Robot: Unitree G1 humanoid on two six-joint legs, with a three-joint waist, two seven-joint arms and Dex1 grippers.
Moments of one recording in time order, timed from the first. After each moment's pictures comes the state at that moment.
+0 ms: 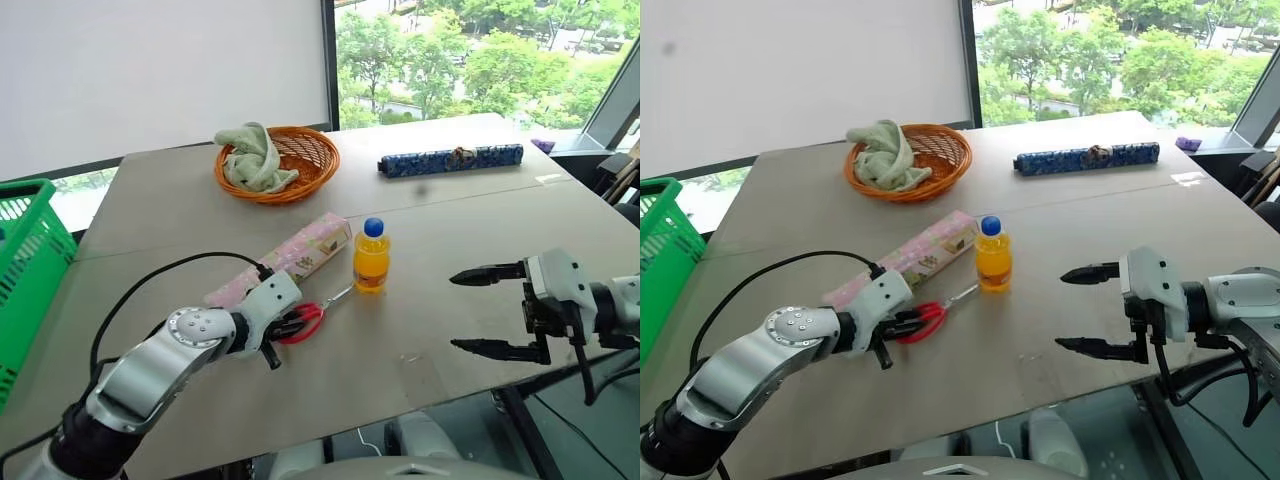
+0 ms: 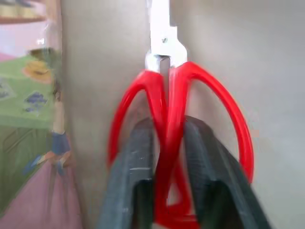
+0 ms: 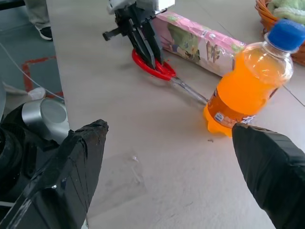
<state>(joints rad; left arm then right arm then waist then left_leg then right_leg) -0.01 0.83 -0.08 -0.59 -0.49 0.93 -0.68 -0.02 -0.98 -0.16 -0.58 0.65 0.48 1.17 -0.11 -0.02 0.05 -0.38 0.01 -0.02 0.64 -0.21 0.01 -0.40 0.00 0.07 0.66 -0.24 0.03</state>
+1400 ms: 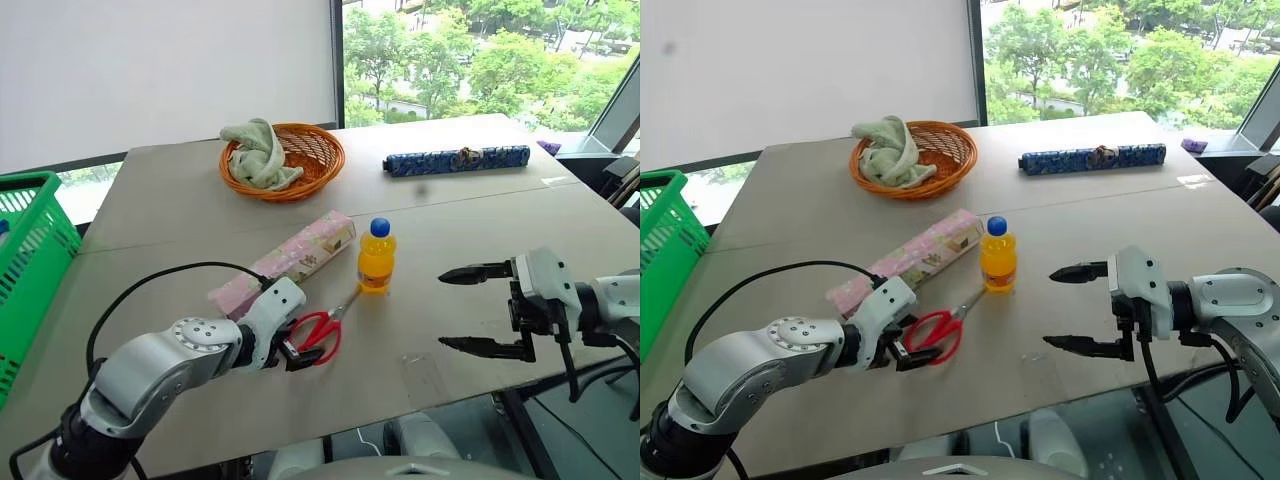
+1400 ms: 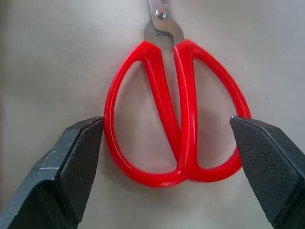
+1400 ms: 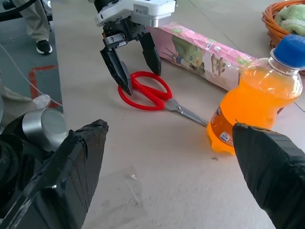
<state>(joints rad) -0.10 0.82 -0.14 -0.68 -0.64 1.25 -0.40 -0.06 -0.93 -0.10 -0.57 0.64 0.47 1.14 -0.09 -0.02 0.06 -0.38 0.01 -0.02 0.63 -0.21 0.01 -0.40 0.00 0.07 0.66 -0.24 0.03</state>
